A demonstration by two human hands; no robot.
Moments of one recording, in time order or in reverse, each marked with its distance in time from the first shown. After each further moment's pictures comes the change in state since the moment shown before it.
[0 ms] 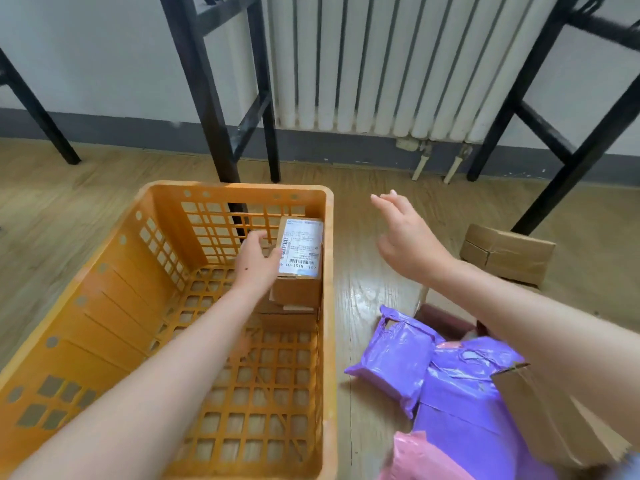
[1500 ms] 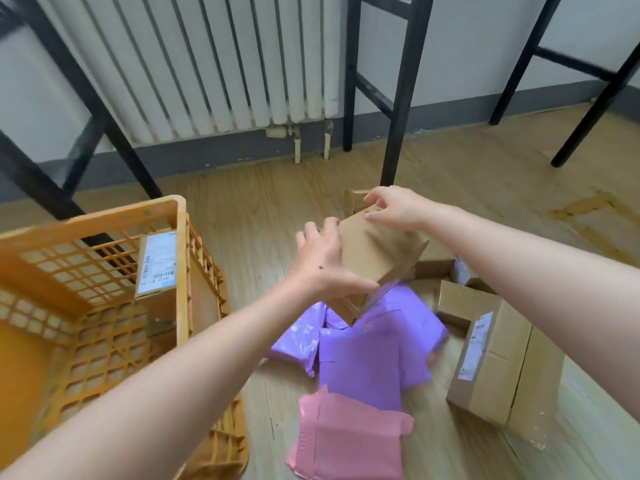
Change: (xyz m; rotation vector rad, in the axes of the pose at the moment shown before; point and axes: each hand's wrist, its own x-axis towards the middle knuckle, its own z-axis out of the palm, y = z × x) left_hand -0.162 0.168 0.162 0.380 -0.538 0.620; right_hand -0.101 0.172 -0.123 -0.045 -0.139 0.455
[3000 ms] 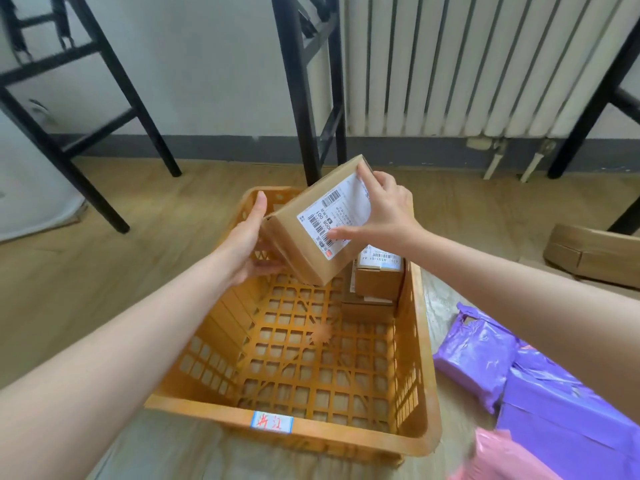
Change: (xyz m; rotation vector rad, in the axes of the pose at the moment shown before) left_hand -0.174 -0.286 -0.231 -0.962 0.398 -0.752; right_hand 0.007 -0.351 0.145 0.291 0.115 -0.528
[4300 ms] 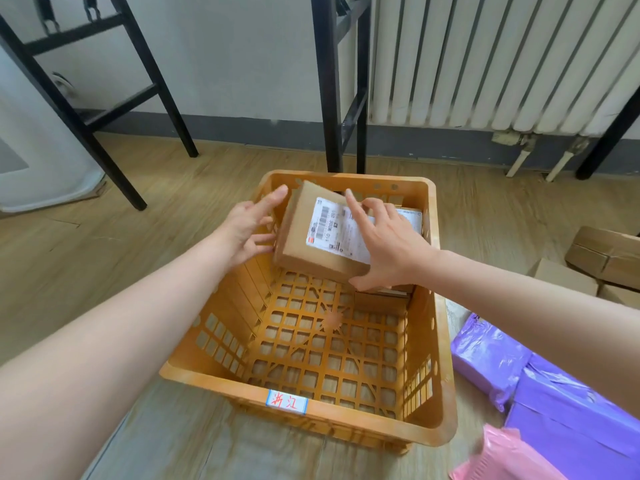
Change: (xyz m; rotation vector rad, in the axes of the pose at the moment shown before) left_hand 0.012 -0.011 -0.037 -0.107 0.017 0.055; right_hand -0.025 0.010 0.034 -0.546 -0.224 -0.375
